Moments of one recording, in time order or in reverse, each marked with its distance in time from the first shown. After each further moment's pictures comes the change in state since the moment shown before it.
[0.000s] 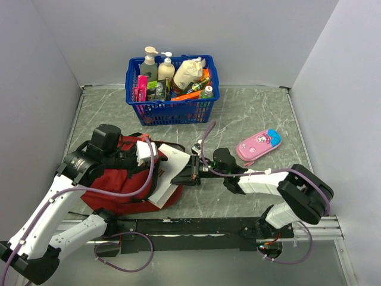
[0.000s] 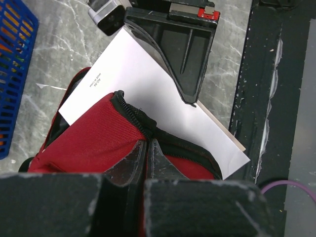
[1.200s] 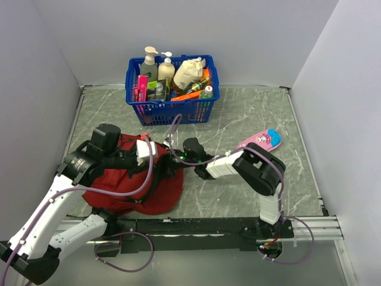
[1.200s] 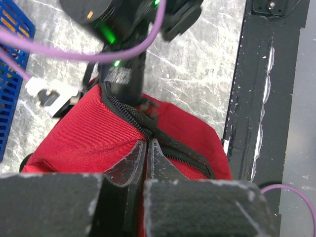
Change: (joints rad) left arm 0.001 0.005 0.000 0.013 0.031 -0.029; right arm 0.058 0.479 0.395 0.102 -0.104 -0.027
